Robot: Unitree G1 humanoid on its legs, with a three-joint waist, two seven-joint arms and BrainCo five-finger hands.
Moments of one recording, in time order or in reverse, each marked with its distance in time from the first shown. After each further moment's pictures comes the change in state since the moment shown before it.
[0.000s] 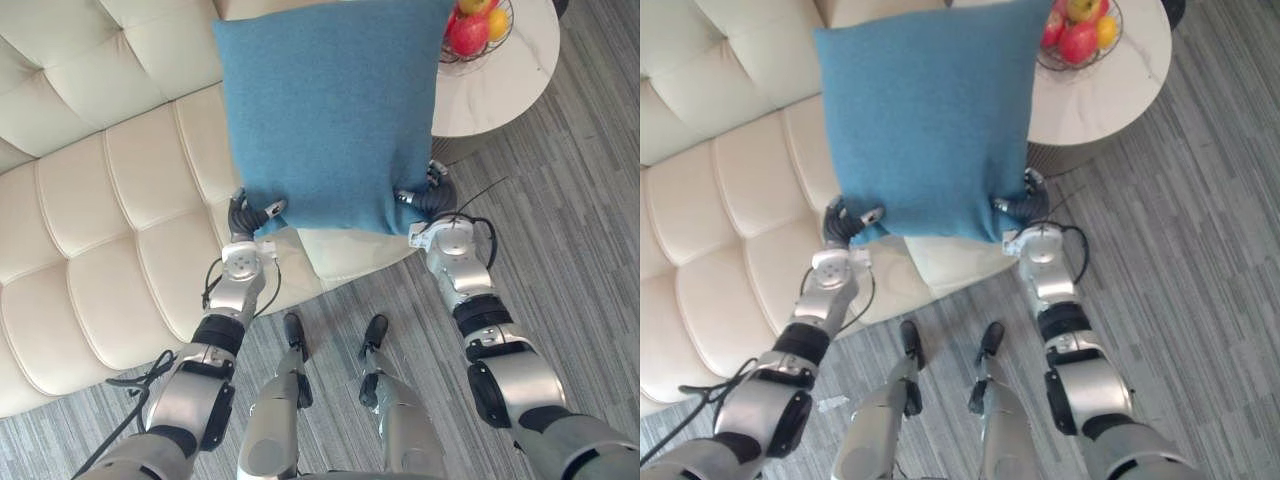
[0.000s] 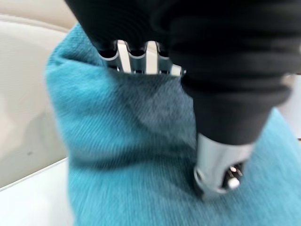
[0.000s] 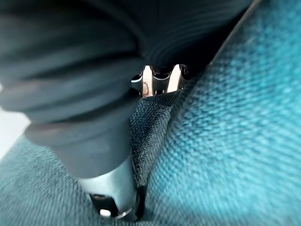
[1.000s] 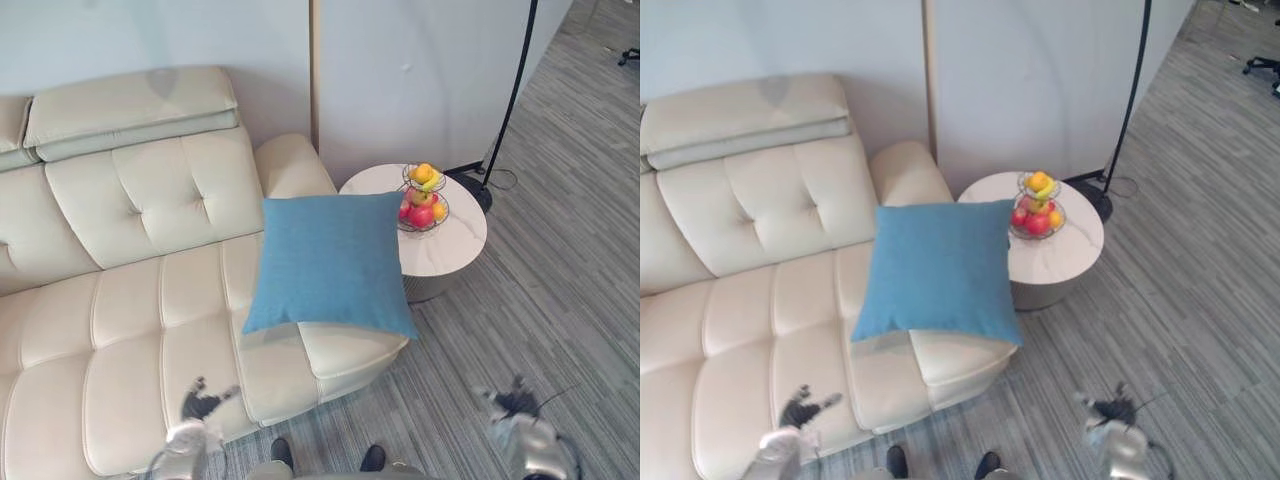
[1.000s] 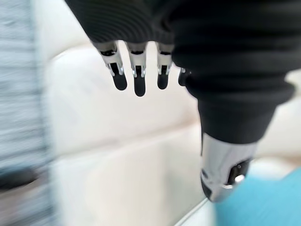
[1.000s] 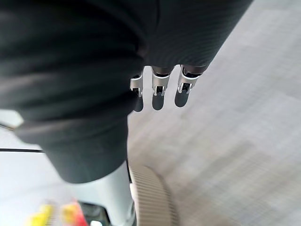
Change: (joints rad) left arm 0.731 0.067 0.285 0.068 0.079 0.006 -0.191; right arm 0.722 -0.083 -0.422 0.049 -0.132 -0.022 0.090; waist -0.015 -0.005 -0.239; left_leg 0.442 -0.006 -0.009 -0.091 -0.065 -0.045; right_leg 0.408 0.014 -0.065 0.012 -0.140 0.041
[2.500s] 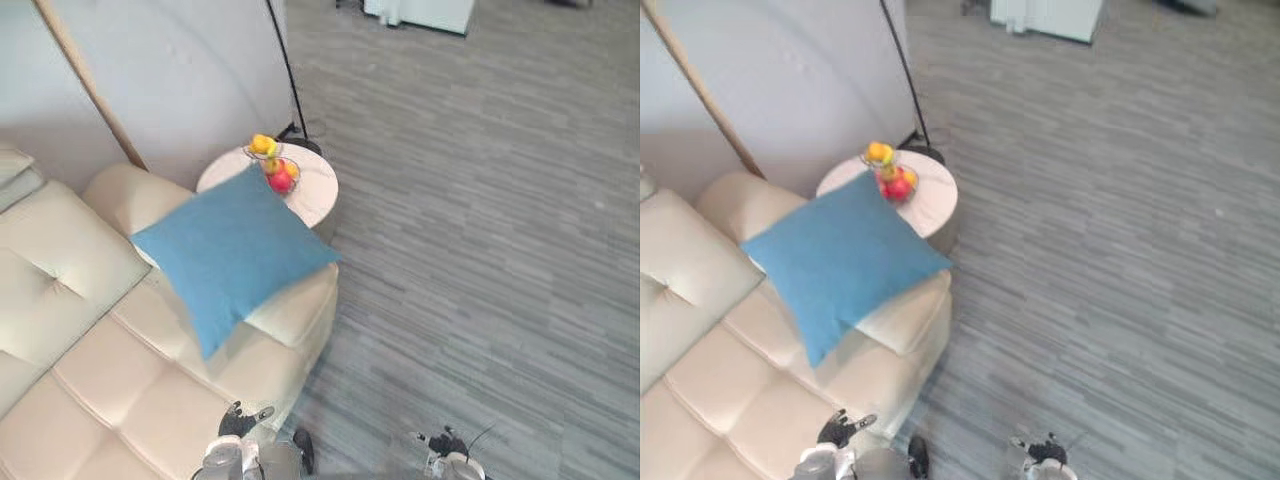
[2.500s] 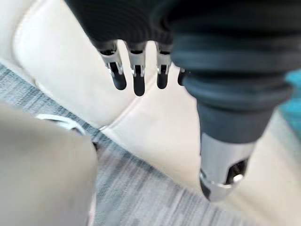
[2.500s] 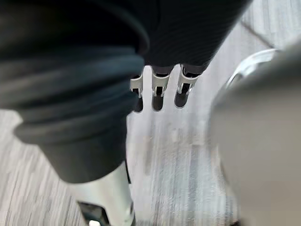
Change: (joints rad) left arm 0.008 -0.180 -0.117 0.278 0.114 0.031 -0.035; right arm 0.115 0.332 0.030 0.367 0.003 0.022 0.010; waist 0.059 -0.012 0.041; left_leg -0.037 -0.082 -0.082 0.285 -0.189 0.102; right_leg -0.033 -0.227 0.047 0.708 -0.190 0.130
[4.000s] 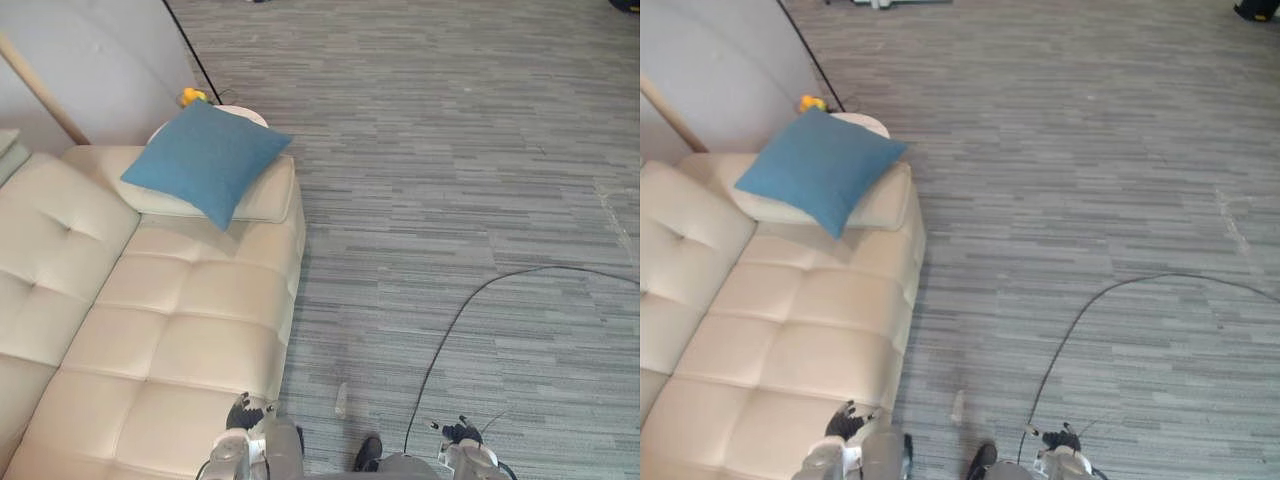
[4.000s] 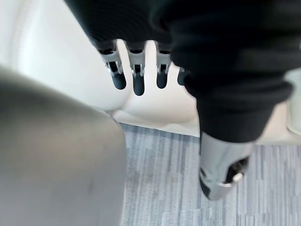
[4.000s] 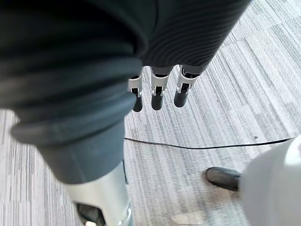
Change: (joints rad) left arm -0.022 -0.039 -0.020 -0.035 0.004 -0.023 0.006; right arm -0.117 -0.083 0.007 0.070 0.037 -0.010 -0.036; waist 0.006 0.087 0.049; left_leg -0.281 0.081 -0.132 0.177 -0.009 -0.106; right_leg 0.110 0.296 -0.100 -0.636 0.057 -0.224
